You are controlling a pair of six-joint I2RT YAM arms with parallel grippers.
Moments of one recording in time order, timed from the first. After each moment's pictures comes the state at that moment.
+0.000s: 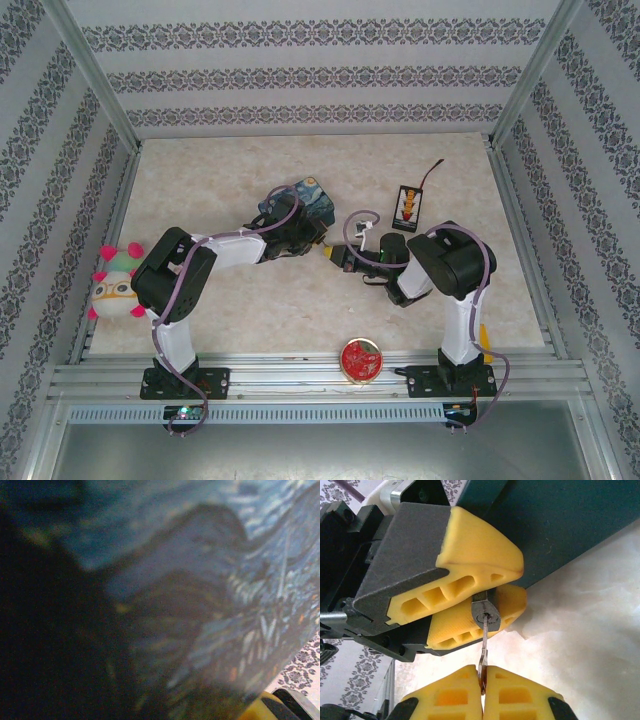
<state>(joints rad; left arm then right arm) -0.57 1.86 1.05 0.06 0.22 -1.31 0.44 2.02 0.49 1.29 -0.68 0.88</state>
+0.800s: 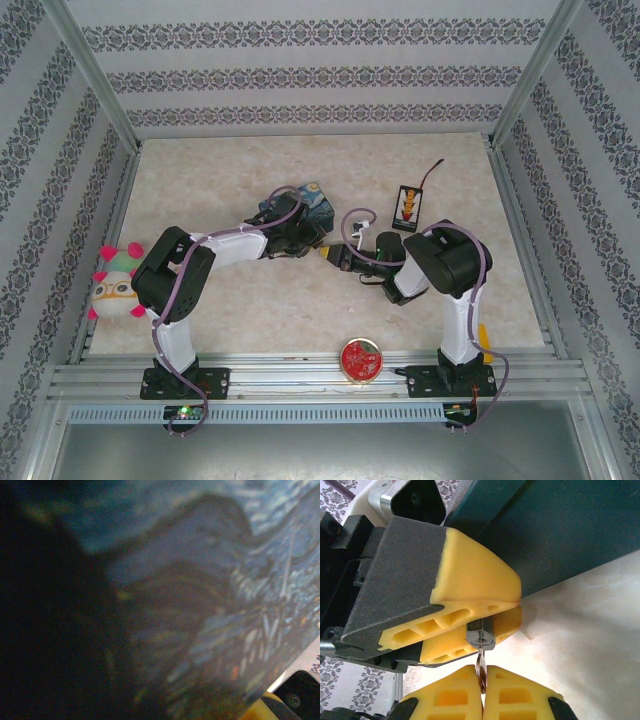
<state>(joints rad) -0.57 1.86 1.10 -0.10 0.23 -1.24 0.45 2.05 0.52 1.29 -0.68 0.93</state>
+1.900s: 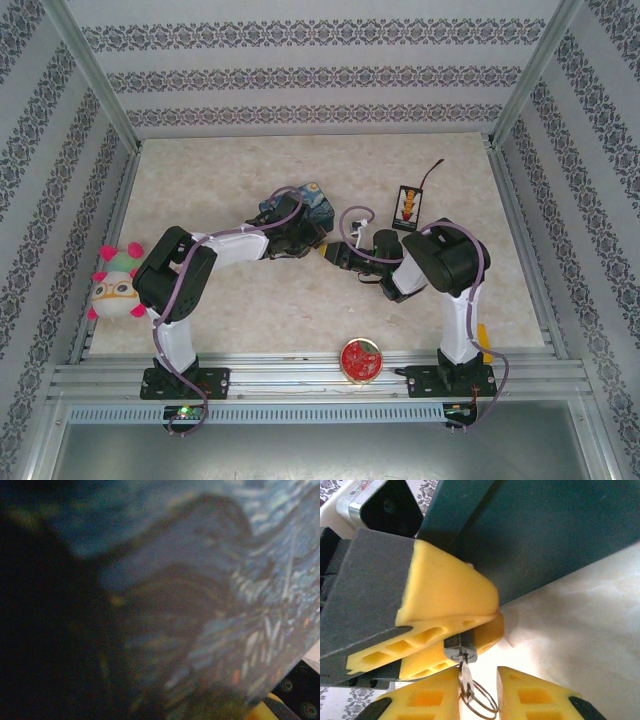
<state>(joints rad) -0.58 1.87 1.10 -0.09 0.21 -1.25 0.45 2.05 0.56 1.21 -0.64 0.91</state>
